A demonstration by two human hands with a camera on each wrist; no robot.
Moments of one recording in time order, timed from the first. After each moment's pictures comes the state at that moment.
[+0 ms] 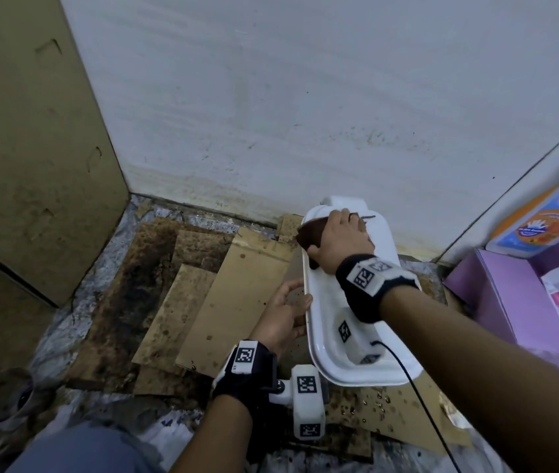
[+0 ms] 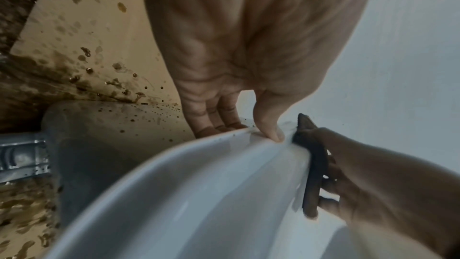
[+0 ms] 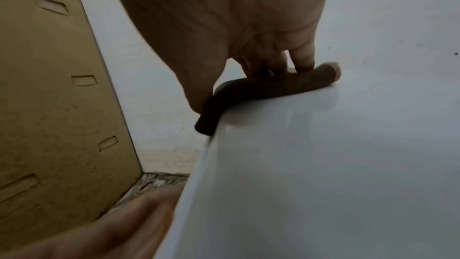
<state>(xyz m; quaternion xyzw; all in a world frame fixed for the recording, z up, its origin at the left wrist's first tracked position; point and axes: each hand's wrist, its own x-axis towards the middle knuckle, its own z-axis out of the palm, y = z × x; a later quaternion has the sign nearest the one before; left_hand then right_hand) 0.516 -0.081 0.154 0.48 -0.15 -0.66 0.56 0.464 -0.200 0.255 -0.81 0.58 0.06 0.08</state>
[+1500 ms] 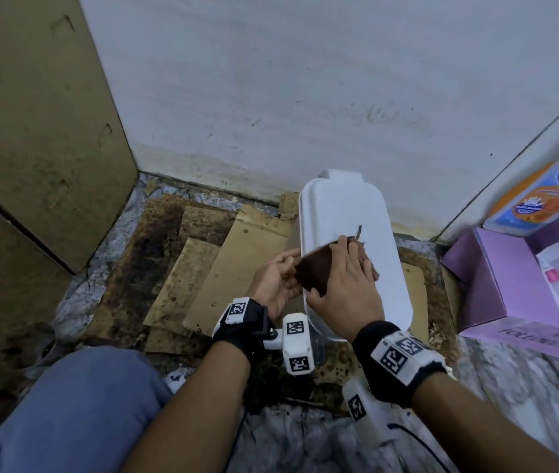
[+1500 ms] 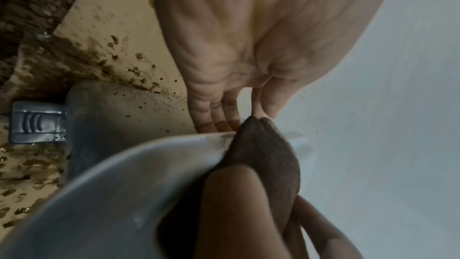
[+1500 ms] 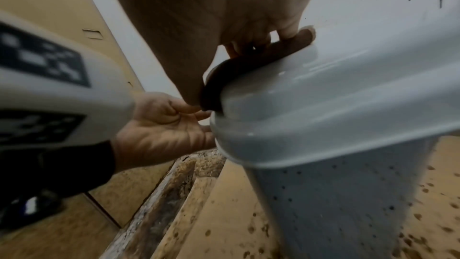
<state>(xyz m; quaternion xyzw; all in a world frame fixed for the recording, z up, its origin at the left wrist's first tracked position) 0.509 -0.067 0.167 0.50 -0.07 -0.63 0.59 0.385 -0.081 0.229 -0.85 0.52 -0.01 0.10</state>
